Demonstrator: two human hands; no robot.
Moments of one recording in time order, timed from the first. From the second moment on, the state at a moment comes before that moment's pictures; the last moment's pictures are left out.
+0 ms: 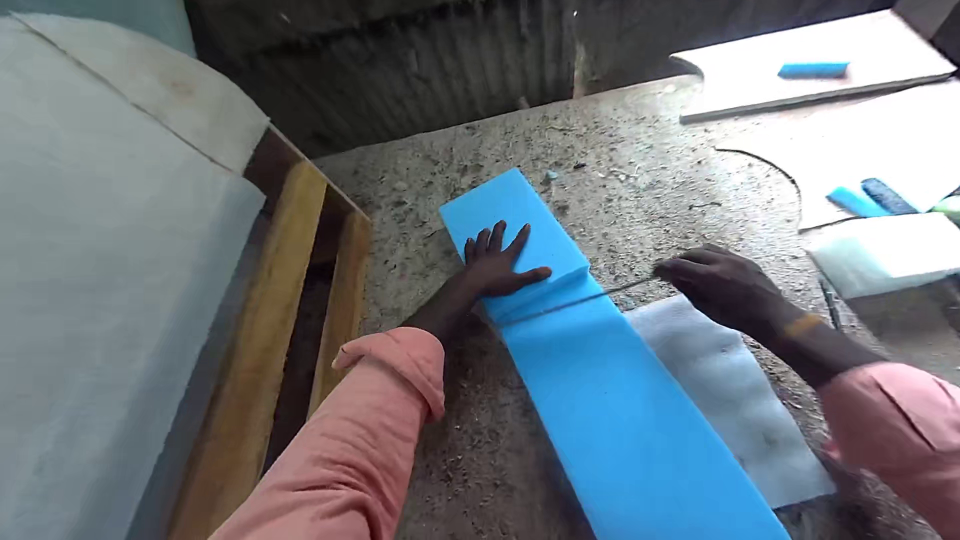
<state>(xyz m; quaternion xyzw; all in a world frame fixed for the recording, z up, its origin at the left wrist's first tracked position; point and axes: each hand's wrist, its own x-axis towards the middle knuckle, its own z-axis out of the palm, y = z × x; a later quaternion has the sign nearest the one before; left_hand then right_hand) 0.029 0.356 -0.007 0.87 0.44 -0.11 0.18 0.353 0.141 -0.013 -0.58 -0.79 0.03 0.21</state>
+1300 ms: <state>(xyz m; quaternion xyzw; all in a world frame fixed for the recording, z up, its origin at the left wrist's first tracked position) 0.031 0.347 -0.020 0.86 0.47 -0.10 0.16 0.372 0.237 -0.040 -0.51 -0.86 0.02 0.09</state>
